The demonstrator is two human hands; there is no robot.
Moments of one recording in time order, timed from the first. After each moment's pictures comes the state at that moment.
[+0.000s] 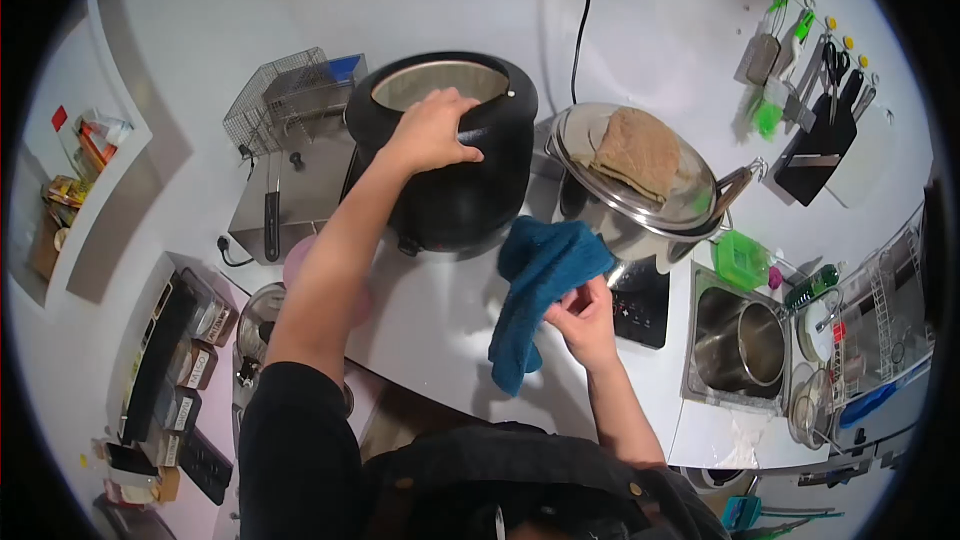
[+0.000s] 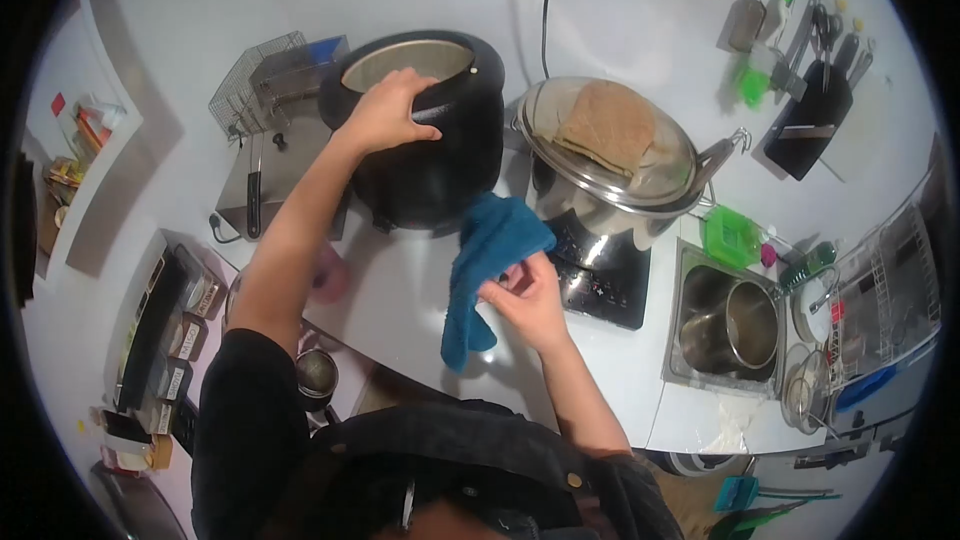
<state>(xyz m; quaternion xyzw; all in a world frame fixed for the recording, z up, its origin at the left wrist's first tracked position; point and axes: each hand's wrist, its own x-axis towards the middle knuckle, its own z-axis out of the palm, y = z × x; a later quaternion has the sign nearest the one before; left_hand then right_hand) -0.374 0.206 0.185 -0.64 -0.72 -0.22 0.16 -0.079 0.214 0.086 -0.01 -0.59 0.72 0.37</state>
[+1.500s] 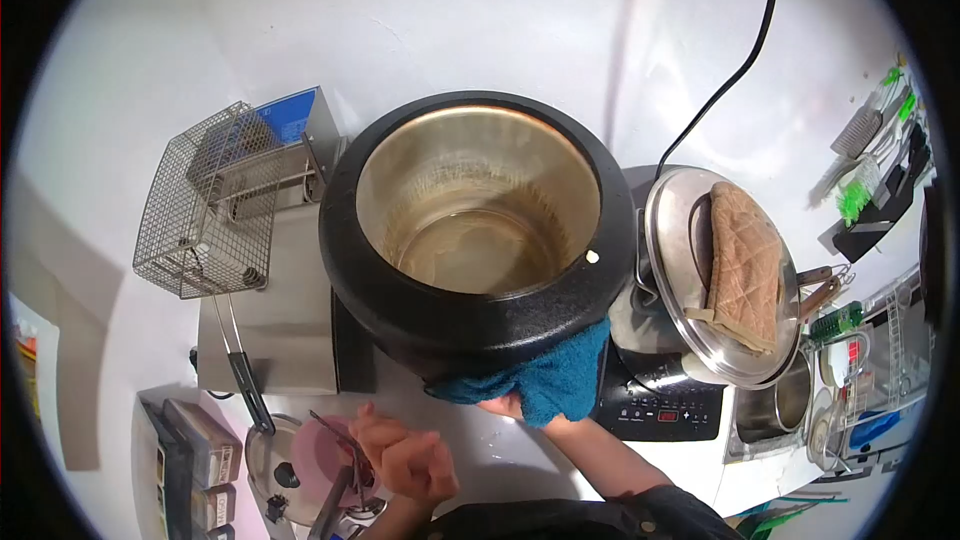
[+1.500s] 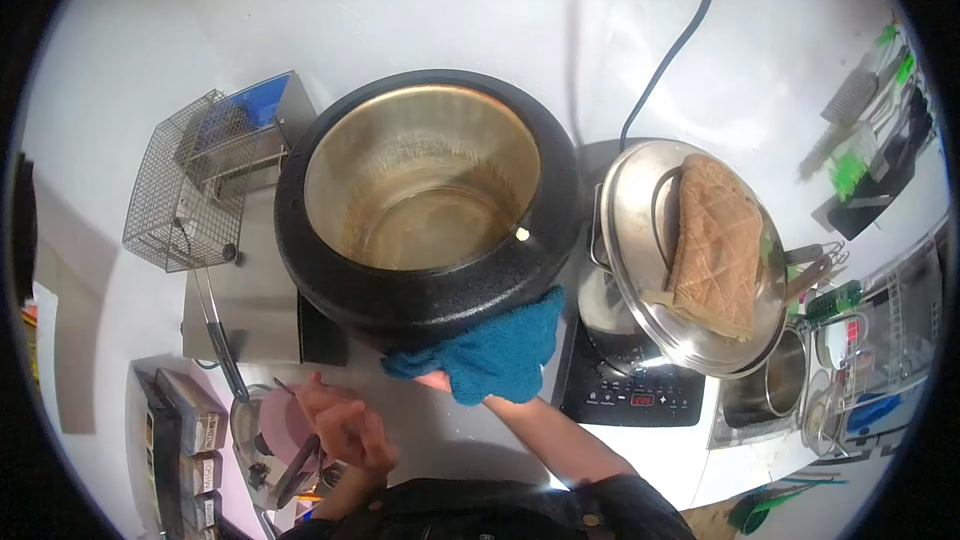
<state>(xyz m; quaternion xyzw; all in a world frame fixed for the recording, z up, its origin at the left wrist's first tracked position) -0.386 0.120 0.050 -0.42 -0.67 -0.55 0.25 -0.308 0.282 0.015 -0.05 -0.88 0.36 0.31</state>
